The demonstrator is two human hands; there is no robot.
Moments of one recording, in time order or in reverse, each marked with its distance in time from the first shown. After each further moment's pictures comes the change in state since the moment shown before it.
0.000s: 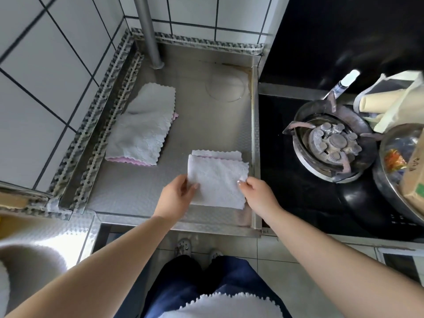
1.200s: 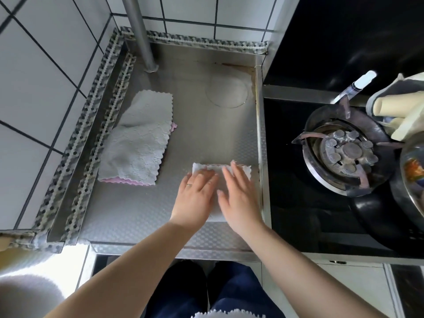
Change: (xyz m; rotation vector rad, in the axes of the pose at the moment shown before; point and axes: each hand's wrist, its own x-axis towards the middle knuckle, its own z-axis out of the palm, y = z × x) left_hand 0.053 0.021 0.019 0.671 0.011 0.524; right_hand 0.030 -0.038 0.042 -0.499 0.151 -0.335
